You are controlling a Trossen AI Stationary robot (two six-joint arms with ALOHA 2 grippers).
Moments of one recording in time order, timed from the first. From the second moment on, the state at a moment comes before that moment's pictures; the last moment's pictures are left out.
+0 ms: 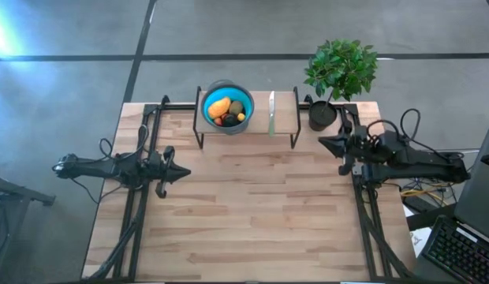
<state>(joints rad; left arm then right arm) -0.13 0.00 0.01 0.04 -0.11 -0.25 -0.05 0.35 0.45 -0.02 0.19 0.29</state>
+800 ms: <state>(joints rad) -0.13 0.00 0.01 0.04 -0.11 -0.24 -0.05 0.01 0.17 0.00 0.18 0.29</state>
